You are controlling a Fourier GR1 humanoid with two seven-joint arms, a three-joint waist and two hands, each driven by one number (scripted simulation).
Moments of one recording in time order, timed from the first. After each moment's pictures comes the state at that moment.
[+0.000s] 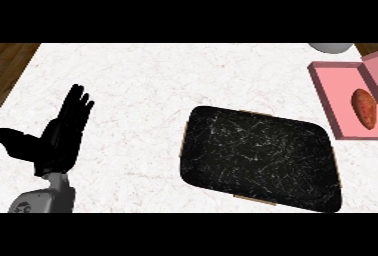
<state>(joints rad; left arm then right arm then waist) -0.12 0.09 0.09 -1.64 0.10 0.08 0.21 -0.94 -0.58 -0.70 -0.60 0.51 -0.36 -0.09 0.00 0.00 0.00</state>
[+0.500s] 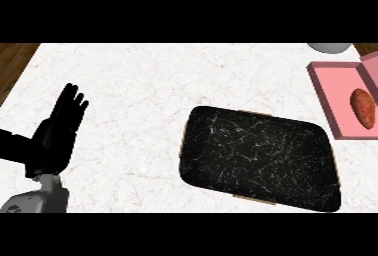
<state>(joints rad) -0.11 0.11 0.11 -1.68 0.11 0.07 0.24 -0.77 -0.62 -0.80 -0.69 0.29 -0.29 -0.23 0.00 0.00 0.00</state>
